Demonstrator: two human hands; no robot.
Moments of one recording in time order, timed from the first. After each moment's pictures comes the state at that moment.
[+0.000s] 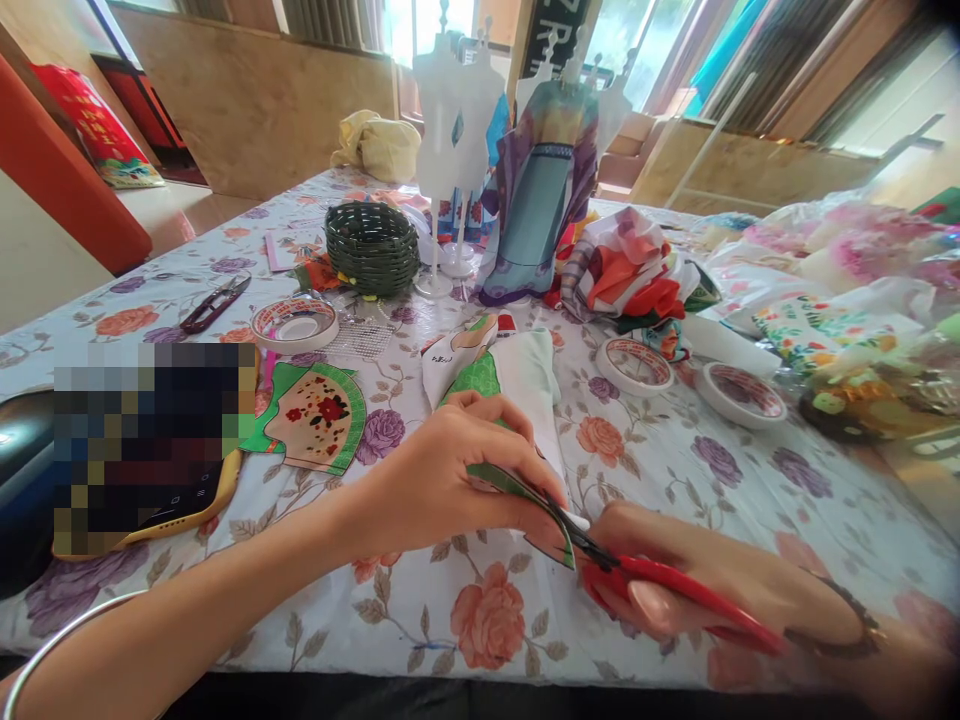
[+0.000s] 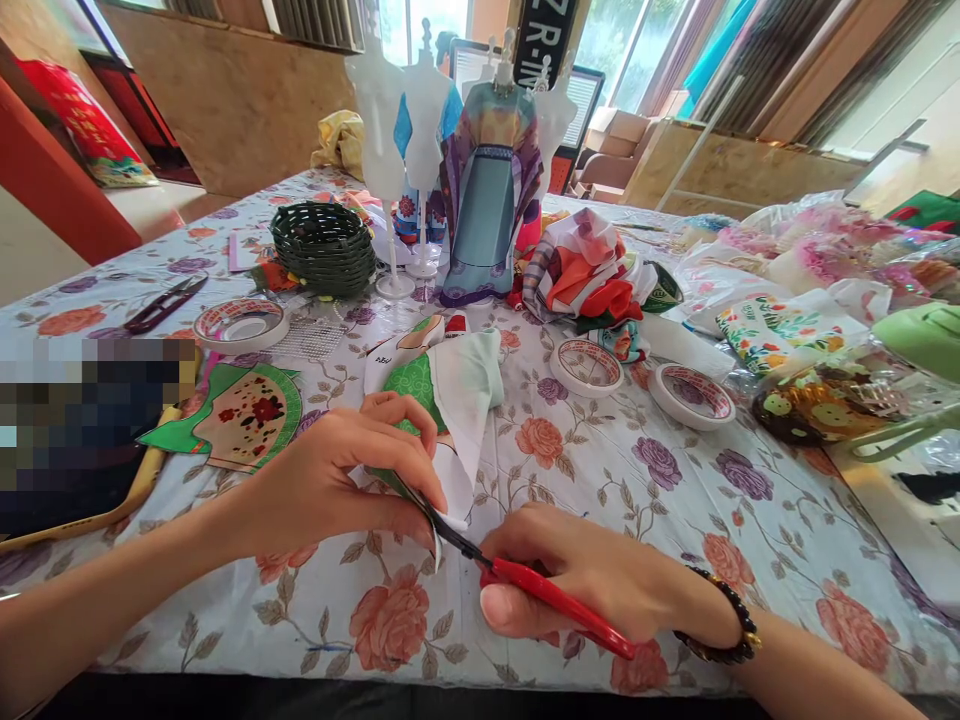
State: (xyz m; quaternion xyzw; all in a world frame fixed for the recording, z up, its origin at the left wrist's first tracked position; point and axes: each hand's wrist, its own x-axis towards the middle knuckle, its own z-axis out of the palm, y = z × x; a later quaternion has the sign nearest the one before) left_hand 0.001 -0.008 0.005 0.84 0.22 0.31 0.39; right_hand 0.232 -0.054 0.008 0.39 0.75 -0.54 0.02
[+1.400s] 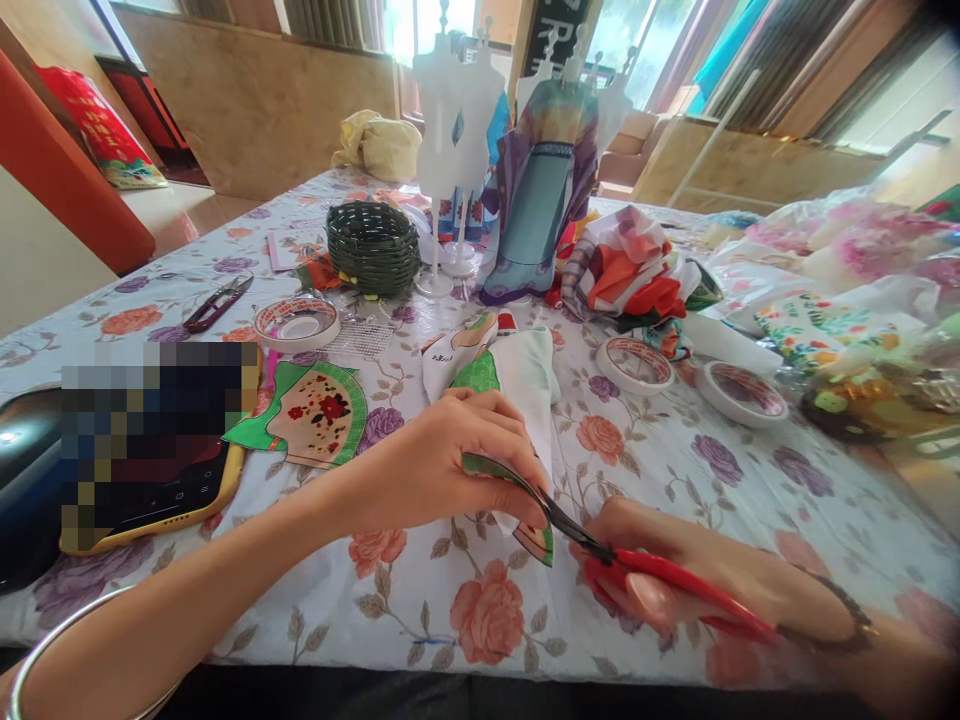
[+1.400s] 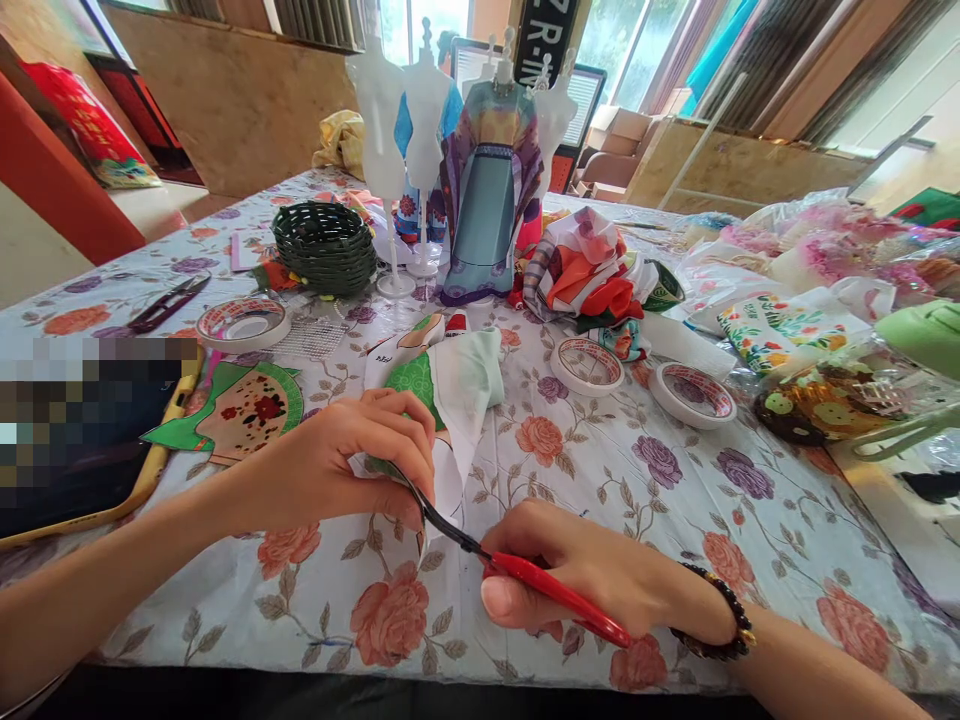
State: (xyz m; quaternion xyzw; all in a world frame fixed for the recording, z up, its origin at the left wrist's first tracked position) left_hand -0.005 0.001 0.008 0.86 0.21 0.26 0.39; right_hand 0.233 -0.055 0.009 0.43 0.71 -0.56 0.03
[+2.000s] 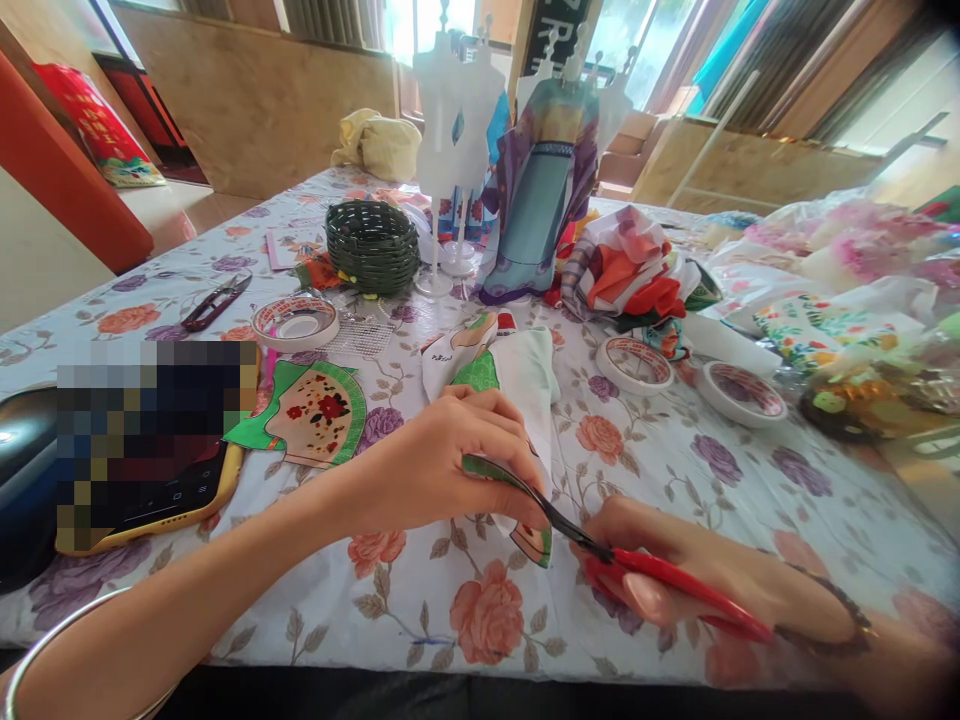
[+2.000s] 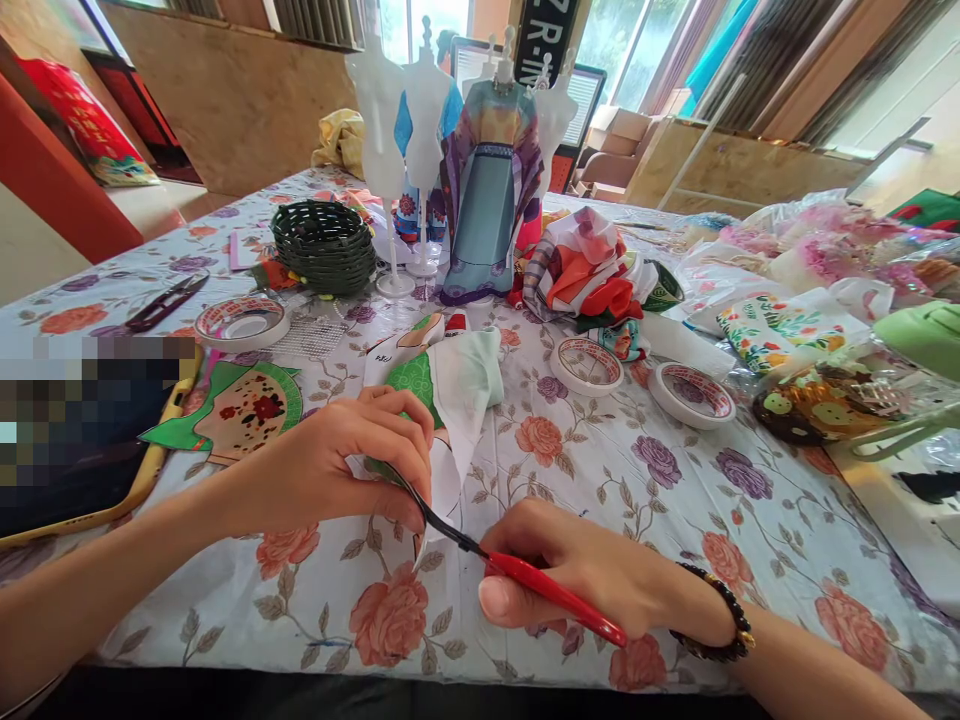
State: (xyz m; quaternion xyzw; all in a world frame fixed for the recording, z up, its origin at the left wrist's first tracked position) left_hand -0.005 0.000 0.007 0.86 0.22 0.25 0.39; right_hand 0.227 -0.056 0.018 0.44 0.70 -0.56 0.04
